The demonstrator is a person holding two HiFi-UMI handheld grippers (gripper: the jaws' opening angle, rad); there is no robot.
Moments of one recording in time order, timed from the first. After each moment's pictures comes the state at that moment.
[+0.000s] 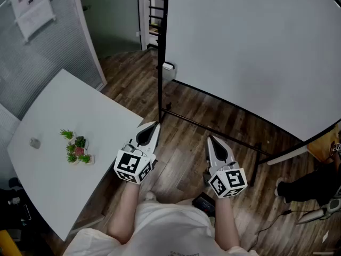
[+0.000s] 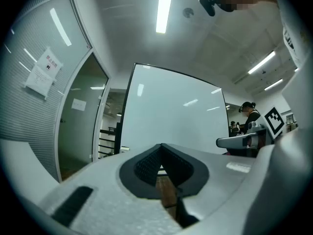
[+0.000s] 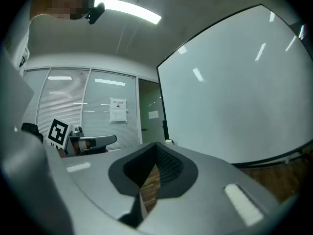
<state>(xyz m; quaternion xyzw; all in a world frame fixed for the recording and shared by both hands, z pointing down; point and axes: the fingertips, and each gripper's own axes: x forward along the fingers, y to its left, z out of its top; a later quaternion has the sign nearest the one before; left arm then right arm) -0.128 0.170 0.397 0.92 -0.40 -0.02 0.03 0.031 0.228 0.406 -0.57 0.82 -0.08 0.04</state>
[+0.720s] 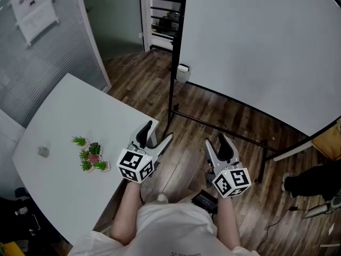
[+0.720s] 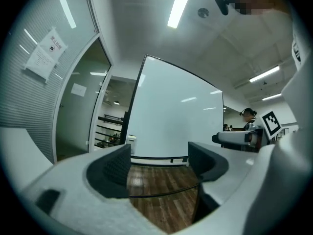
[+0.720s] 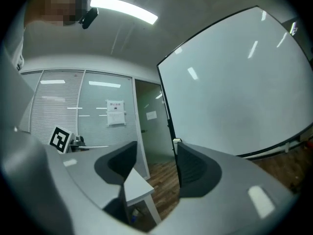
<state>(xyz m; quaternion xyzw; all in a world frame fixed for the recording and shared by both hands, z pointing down) -0.200 0.142 0.419 0.93 -0.37 -0.01 0.09 -0.036 0.205 0.400 -0.59 0.80 -0.09 0.06</state>
